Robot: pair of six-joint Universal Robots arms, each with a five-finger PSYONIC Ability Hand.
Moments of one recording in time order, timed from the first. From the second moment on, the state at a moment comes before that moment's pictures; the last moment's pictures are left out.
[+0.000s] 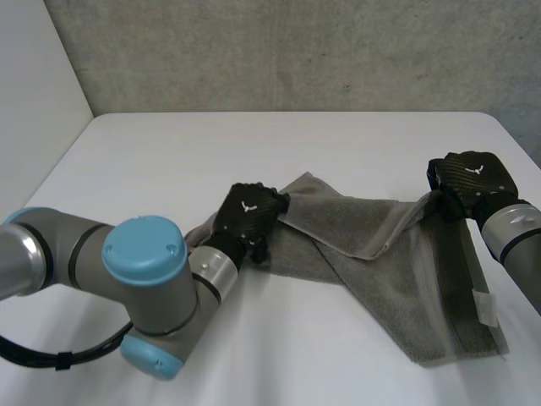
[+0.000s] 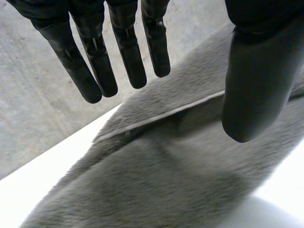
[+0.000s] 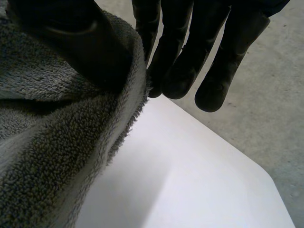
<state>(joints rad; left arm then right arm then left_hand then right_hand) 4.05 -2.19 -1.54 3.63 -1.51 3.35 1.71 -1.29 1.73 -0.27 1.34 2.80 0.68 0.67 0.66 0.68 0.65 1.34 1.33 1.34 1.35 1.17</state>
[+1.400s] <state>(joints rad) 4.34 -1.99 -1.26 3.47 -1.46 3.50 1.85 -1.22 1.27 -0.11 1.15 2.88 1.42 1.50 1.54 1.52 1.51 1.35 1.33 1.34 1.35 1.17</state>
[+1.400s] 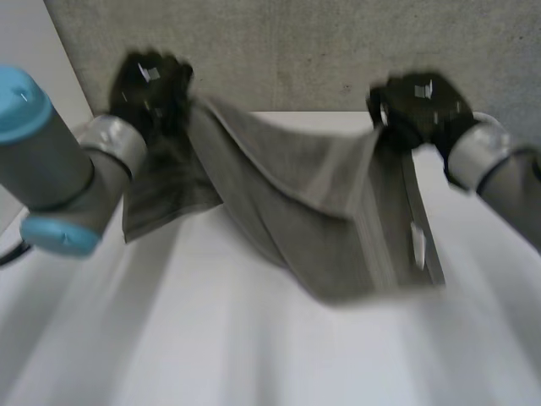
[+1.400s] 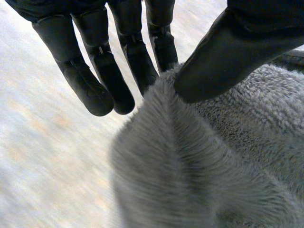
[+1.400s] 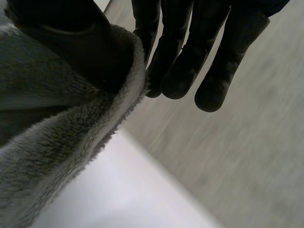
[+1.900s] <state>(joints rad) 4.33 -1.90 -1.66 3.67 -1.53 3.46 1.88 -1.09 1.24 -0.22 1.03 2.96 1.42 1.50 1.54 1.52 1.51 1.35 1.33 1.34 1.35 1.17</state>
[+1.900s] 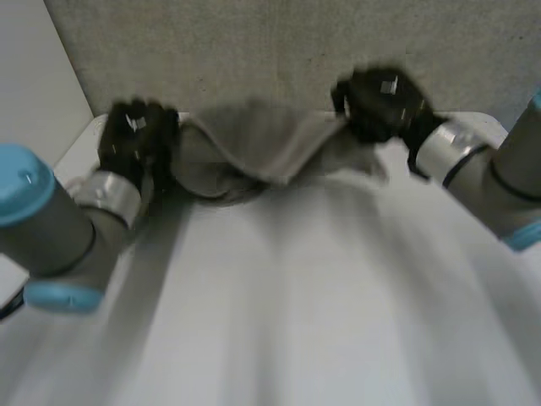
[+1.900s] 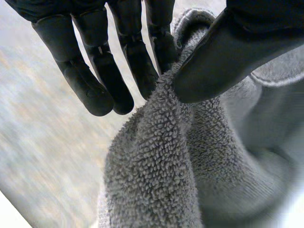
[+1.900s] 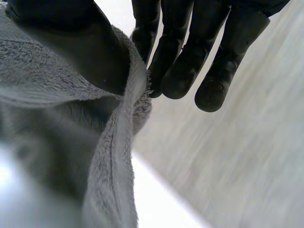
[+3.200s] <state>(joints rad) 4.58 -1.88 -1.98 3.55 -1.24 3.59 1.56 -1.30 2.04 -0.26 1.06 2.17 0.46 0.45 0.46 0.43 0.47 0.34 0.33 0.34 0.34 0.18</state>
